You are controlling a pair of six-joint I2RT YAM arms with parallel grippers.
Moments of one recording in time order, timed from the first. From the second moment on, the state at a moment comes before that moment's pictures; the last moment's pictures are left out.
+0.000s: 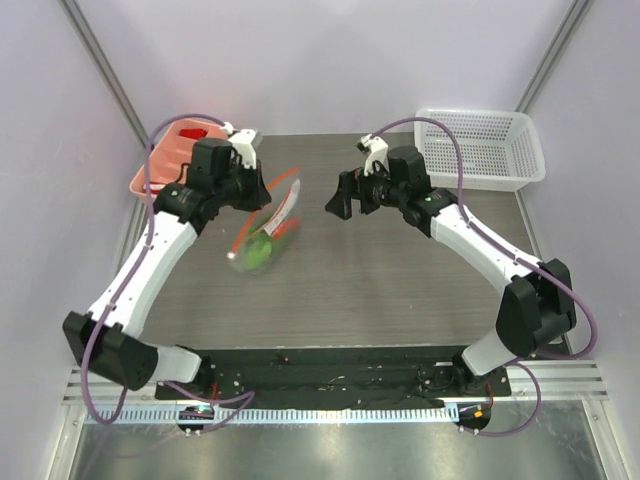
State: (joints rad) left arm -0.36 1.39 1.40 -0.68 0.25 -0.16; right arm 0.48 1.53 1.24 -0.18 -0.47 0.15
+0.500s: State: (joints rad) left arm -0.41 1.41 1.16 -0.42 0.25 -0.45; right arm 0.62 1.39 1.03 0.07 -0.20 0.53
